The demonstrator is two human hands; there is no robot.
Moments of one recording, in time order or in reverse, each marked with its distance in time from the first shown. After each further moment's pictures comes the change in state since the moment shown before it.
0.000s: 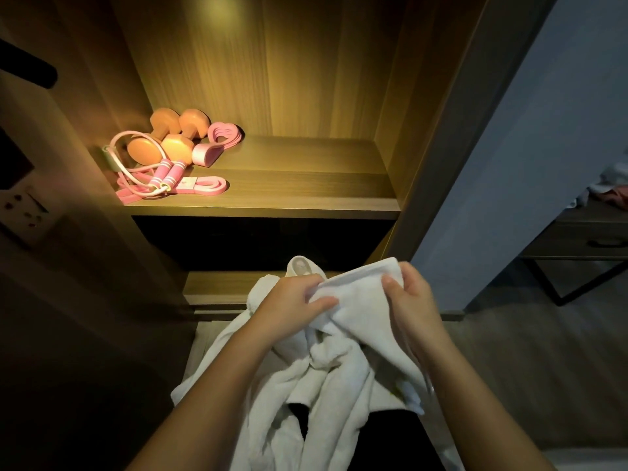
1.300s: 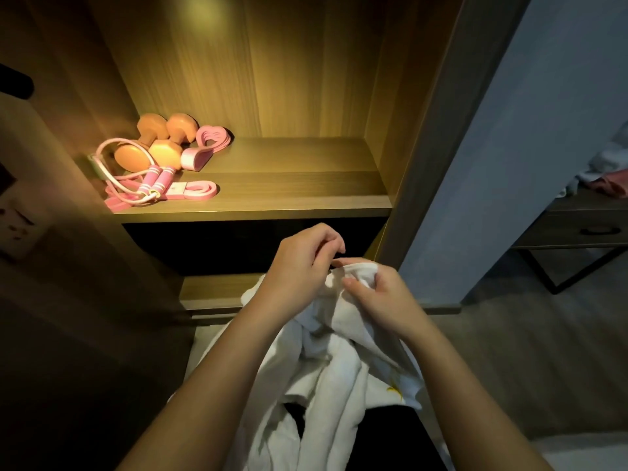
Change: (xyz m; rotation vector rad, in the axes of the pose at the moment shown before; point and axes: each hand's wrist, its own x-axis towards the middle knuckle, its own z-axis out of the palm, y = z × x) left_hand 0.016 0.070 -0.037 -0.138 0.242 0.193; right_hand 0.004 -0.025 0.010 -0.090 -0.278 -0.143
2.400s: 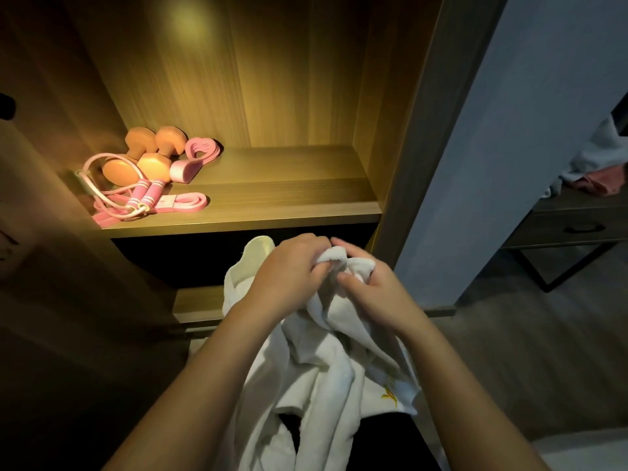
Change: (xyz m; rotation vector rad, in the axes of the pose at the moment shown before) left_hand 0.019 -0.006 0.002 0.329 -0.169 0.054; right_hand 0.010 -0.005 -0.009 0.064 -0.024 -0.001
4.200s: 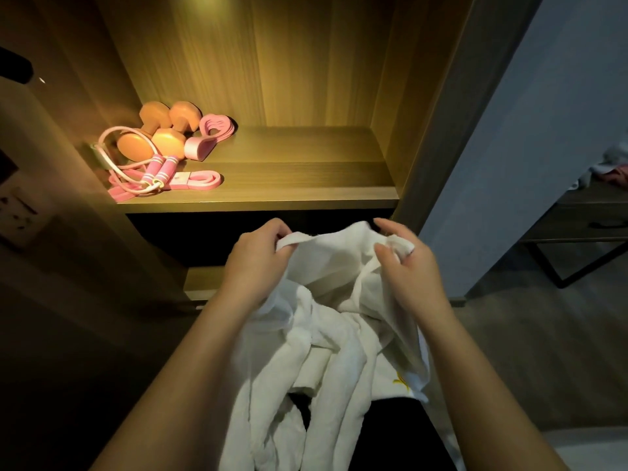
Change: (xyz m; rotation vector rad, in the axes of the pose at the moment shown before) left_hand -0.029 -0.047 -0.011 -0.073 0.149 -0.435; right_hand -0.001 0.006 -0.003 -0.098 0.336 0.005
